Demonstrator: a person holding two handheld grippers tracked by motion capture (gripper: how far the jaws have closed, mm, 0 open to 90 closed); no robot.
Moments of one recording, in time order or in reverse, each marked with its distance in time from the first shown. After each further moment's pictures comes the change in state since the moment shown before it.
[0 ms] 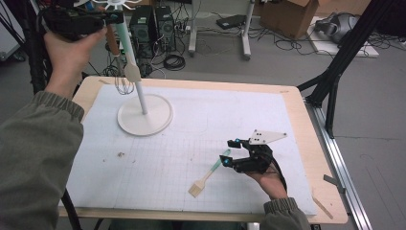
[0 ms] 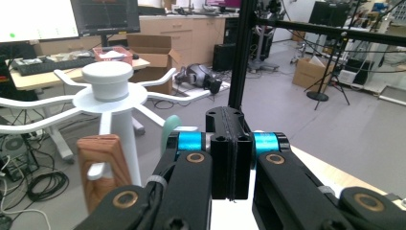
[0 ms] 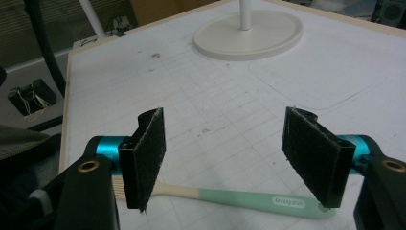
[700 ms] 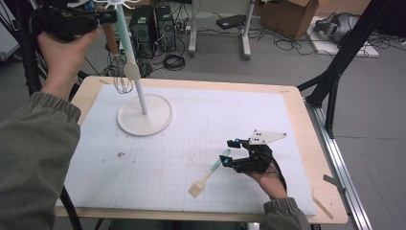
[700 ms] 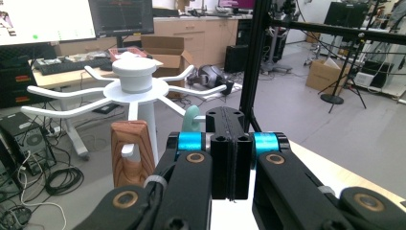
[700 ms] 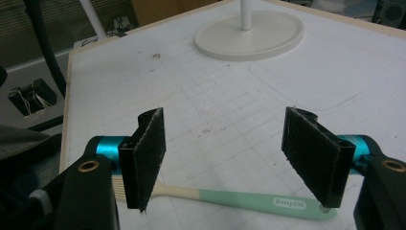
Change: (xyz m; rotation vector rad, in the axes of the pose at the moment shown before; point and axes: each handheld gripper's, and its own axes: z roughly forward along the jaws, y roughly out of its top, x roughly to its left) left arm 0.003 -0.002 -0.009 -0.006 0.040 0.000; right arm 0.000 0.000 0.001 -0.003 0.002 0.000
